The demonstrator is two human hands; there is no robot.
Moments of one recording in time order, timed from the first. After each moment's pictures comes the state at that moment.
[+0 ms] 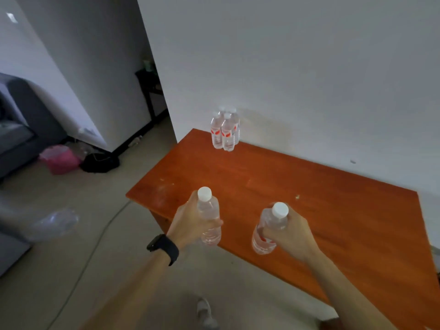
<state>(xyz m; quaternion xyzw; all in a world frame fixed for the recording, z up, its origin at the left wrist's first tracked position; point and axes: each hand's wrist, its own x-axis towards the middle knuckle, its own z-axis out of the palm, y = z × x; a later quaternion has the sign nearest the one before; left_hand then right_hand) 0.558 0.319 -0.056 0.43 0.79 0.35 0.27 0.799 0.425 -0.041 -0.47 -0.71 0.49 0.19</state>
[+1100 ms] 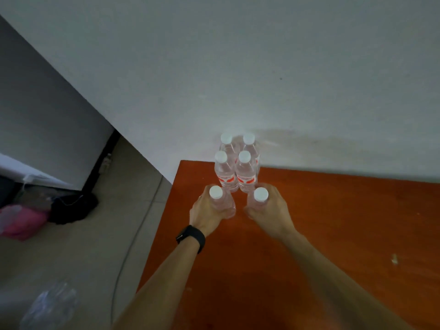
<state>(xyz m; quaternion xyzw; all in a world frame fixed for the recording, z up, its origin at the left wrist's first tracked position) 0.250 0.712 -0.164 0.46 0.79 0.25 0.31 0.435 0.757 -0.155 -0.56 -0.65 0.45 0.25</state>
